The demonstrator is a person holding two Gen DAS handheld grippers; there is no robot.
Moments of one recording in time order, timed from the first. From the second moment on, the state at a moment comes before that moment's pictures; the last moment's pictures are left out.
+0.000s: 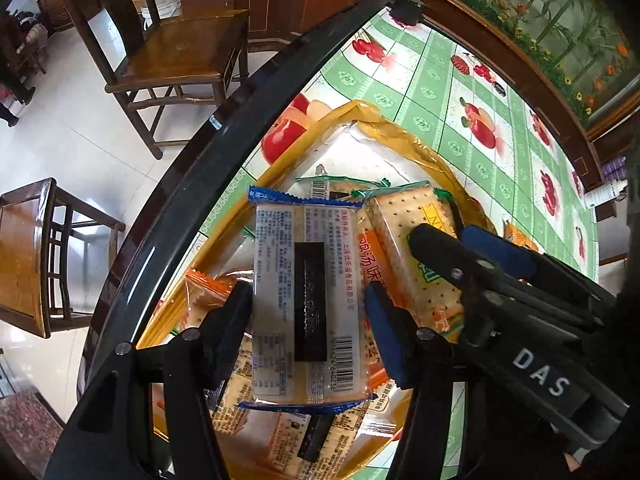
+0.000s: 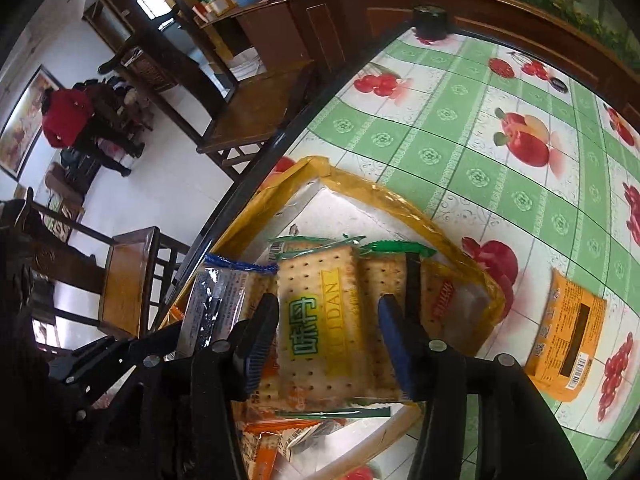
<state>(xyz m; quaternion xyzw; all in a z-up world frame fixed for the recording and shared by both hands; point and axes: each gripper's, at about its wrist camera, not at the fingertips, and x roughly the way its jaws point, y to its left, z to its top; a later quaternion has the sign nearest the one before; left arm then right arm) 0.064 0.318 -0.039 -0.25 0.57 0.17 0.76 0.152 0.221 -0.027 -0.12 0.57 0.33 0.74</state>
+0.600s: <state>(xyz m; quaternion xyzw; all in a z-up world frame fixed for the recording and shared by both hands) 0.046 0.277 -0.004 -0.17 0.50 0.22 0.82 0.148 0.187 0.002 -0.10 0.55 0.34 0.76</state>
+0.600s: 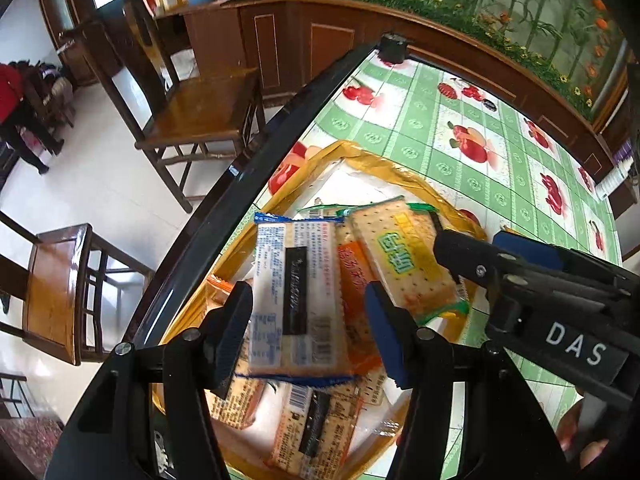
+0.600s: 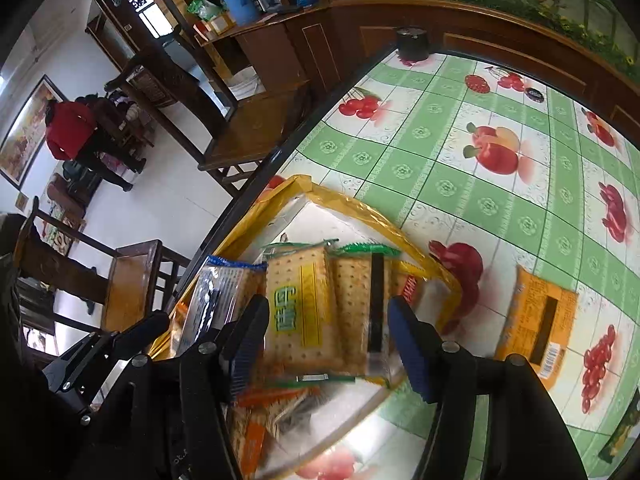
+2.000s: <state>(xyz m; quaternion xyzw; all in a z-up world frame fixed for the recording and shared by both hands) 0.194 0.102 -0.032 -0.15 0.58 0.12 0.79 0.195 -0.209 -0.058 0.06 0.60 0.04 0.80</state>
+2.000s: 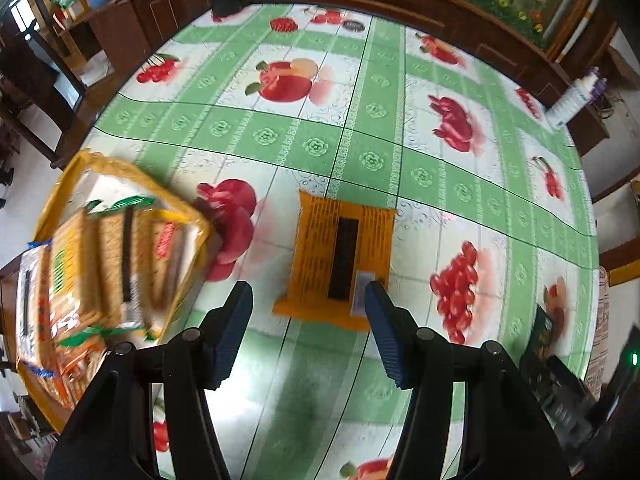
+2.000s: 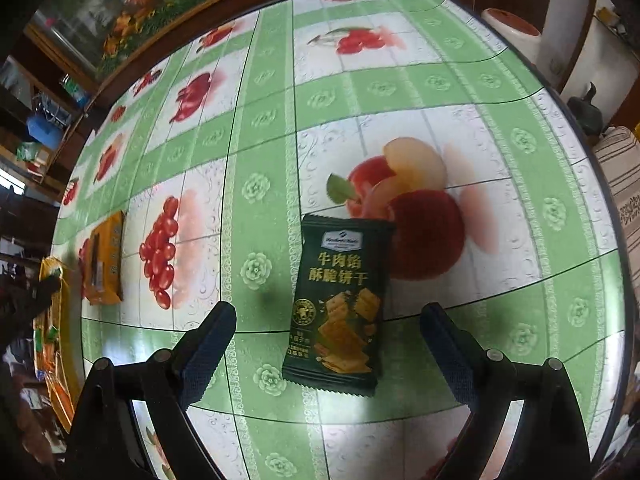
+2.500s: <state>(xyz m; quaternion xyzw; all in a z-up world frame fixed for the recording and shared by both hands) 0.238 0.076 -0.060 -0.11 0.60 0.11 0.78 0.192 -0.179 -0.069 -0.06 0.60 0.05 0.80</state>
